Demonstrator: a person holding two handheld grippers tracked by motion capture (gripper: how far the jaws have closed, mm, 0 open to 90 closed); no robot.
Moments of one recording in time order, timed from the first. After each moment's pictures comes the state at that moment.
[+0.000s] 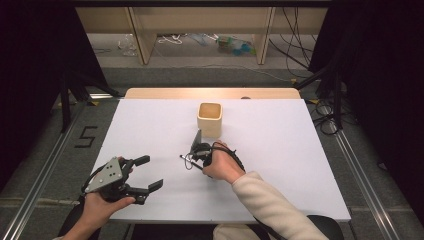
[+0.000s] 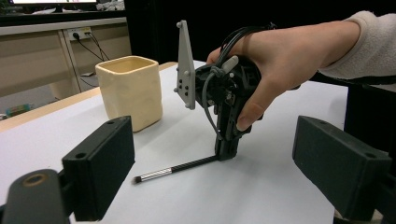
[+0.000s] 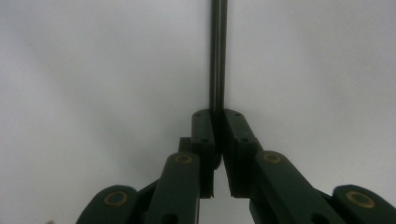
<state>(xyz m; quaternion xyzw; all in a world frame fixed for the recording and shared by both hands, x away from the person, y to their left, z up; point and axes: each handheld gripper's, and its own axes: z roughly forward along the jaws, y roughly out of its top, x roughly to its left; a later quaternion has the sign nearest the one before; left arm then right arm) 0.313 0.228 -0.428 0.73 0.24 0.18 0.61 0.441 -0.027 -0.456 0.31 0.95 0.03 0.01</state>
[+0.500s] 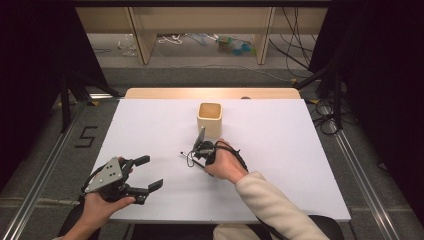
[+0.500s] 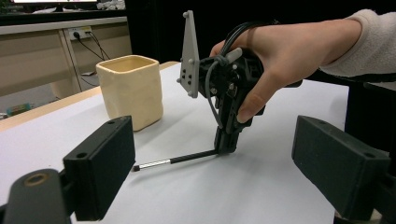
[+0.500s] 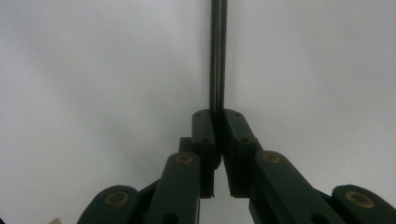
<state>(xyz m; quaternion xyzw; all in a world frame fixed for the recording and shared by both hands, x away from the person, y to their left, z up) 0.314 0.229 -0.428 0.73 0.24 0.18 0.61 0.442 -0.036 -0.450 0.31 0.95 0.06 0.01</state>
